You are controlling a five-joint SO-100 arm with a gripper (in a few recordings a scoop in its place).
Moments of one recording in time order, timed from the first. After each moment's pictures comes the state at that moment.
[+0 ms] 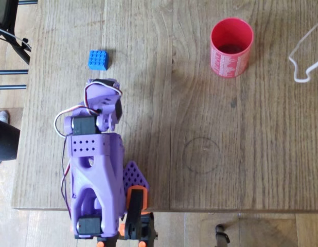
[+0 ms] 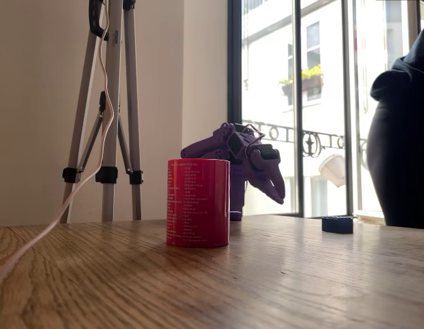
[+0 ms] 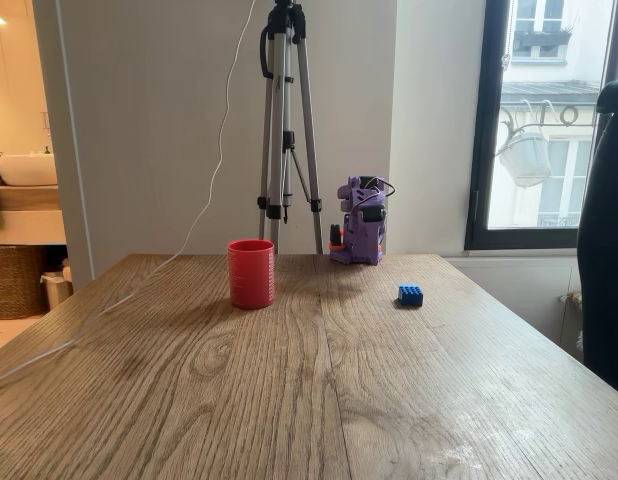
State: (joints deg) arm -1.8 189.6 176.9 59.9 10.0
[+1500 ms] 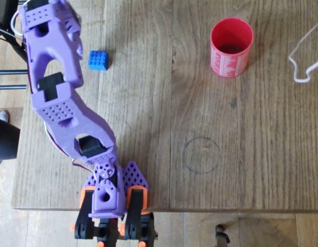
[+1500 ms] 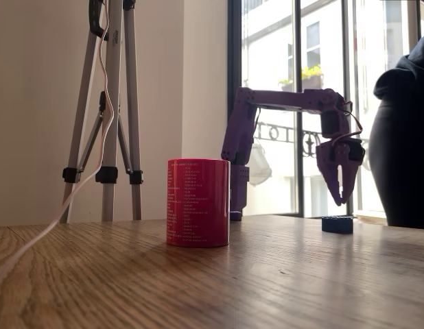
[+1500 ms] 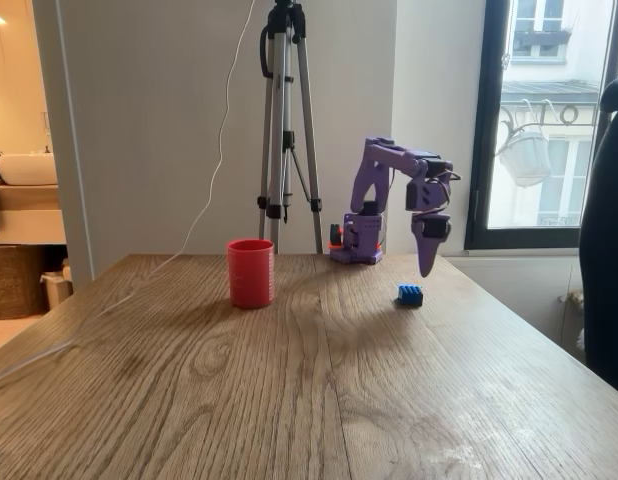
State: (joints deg) arm -18.2 80.4 89.7 73.9 20.2
